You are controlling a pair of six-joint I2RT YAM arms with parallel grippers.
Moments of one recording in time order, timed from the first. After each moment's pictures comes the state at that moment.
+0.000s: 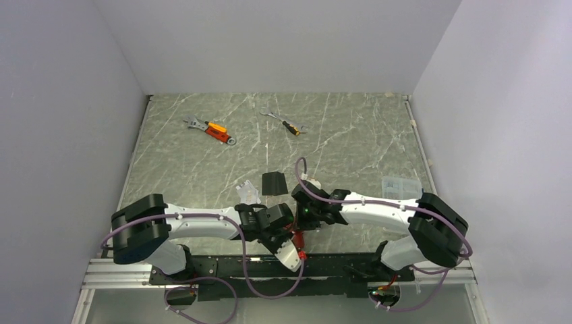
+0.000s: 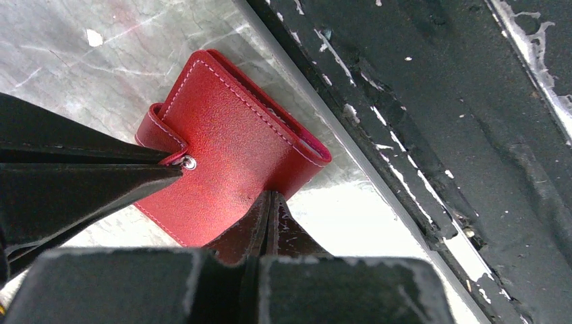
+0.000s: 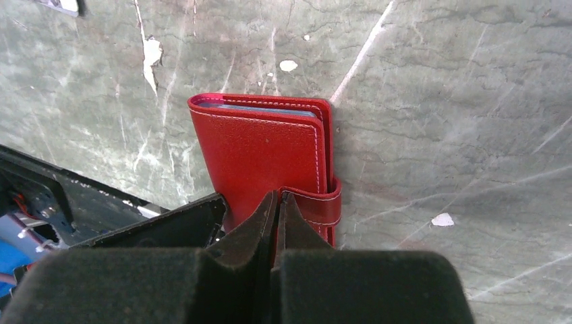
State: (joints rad) left arm -1.24 1.48 0.77 -0.37 0.21 1.03; right arm 1.00 1.39 0.69 -0.37 0.00 0.99
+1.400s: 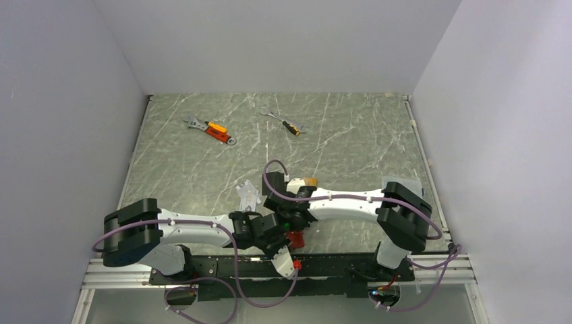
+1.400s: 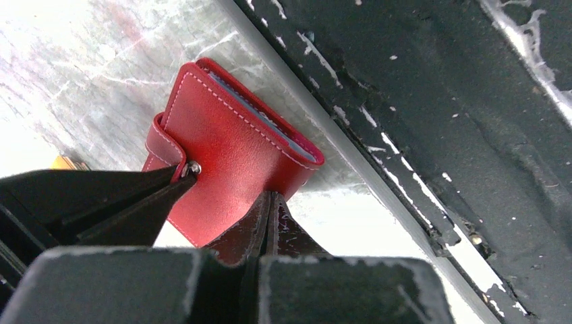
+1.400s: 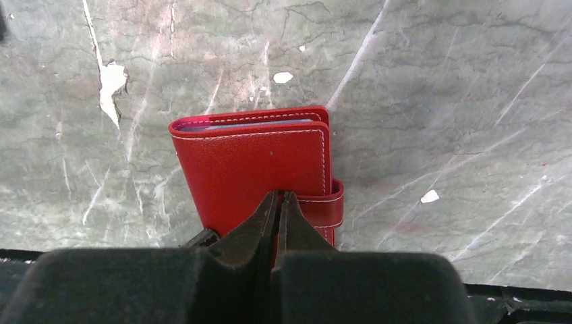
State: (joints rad) left arm -1.29 1.42 0.67 -0.26 0.13 1.08; right arm 1.16 1.66 0.98 -0.69 0.24 1.07
